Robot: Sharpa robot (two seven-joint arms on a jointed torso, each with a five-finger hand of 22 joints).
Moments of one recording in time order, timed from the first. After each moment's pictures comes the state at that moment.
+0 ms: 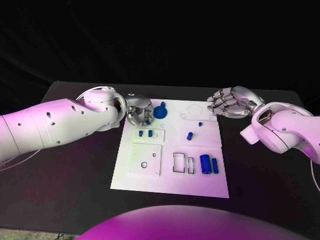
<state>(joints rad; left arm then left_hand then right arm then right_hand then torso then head) 1.19 -0.77 -0.04 1.38 -1.55 0.03 0.01 1.45 -0.21 0.55 0.06 0.19 0.96 0.14 0.36 0.32 1.09 0.07 0.42 0.17 1.42 0.00 1.42 1.21 0.12 1.34 0.11 1.02 1.31 1.25 -0.91 -0.15 1.58 -0.78 -0.39 0.01 1.27 -0.20 0.48 0.18 0.38 0.59 0.17 0.55 0.26 0.84 0.20 0.39 0.07 1.05 0.15 0.14 0.44 0.17 0.89 0.26 0.07 0.20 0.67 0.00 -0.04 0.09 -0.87</state>
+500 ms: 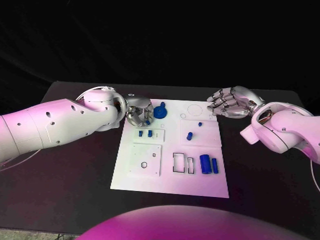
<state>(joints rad) 1.19 -0.77 -0.04 1.38 -1.54 0.04 0.01 1.44 -0.21 0.55 0.06 0.19 0.96 0.14 0.36 0.33 1.09 0.07 0.41 0.17 1.42 0.00 1.42 1.19 0.12 1.34 0.11 1.01 1.31 1.25 -0.91 -0.15 1.58 -0.78 -0.39 0.01 1.27 -0.20 0.48 0.18 0.38 0.59 0.17 0.55 0.26 0.84 0.20 0.39 0.07 1.05 0.15 0.14 0.44 0.17 0.89 0.26 0.07 0.20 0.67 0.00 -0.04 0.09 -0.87</state>
